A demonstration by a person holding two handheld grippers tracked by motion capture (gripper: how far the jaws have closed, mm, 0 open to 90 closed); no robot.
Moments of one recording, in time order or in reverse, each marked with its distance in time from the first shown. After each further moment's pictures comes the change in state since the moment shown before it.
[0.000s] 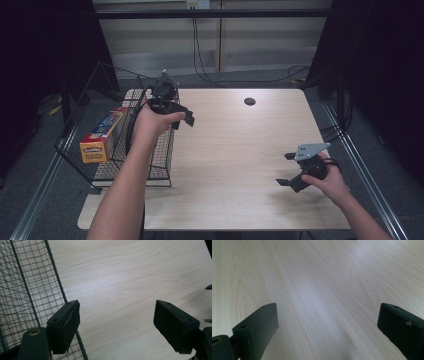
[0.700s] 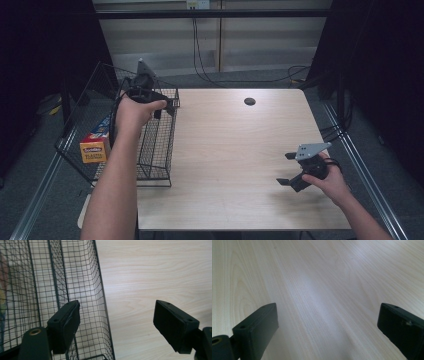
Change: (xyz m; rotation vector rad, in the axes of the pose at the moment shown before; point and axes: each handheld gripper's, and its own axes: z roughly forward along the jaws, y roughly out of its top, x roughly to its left) left arm 0.040 0.008 -0.031 -0.014 0.088 -0.171; right arm -0.001 -0.001 -0.001 -0.002 -0.006 0.005
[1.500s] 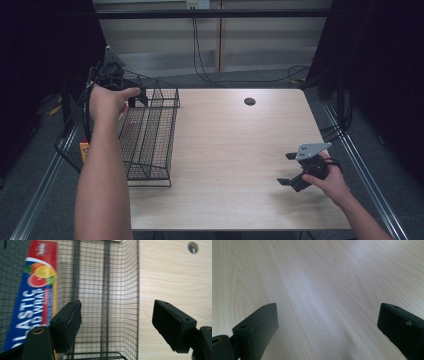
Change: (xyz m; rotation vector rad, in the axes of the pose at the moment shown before) left arm 0.045 0.011 -0.040 -0.023 0.095 -0.164; right arm -0.001 -0.002 0.000 0.003 0.000 0.009
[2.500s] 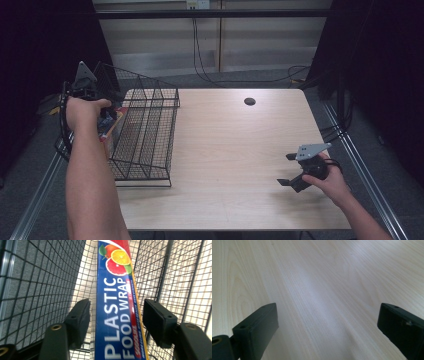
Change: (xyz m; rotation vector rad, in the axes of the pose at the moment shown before) left arm 0.085 -0.002 0.017 0.075 0.170 -0.188; right arm 0.000 -0.002 0.001 0.011 0.001 0.006
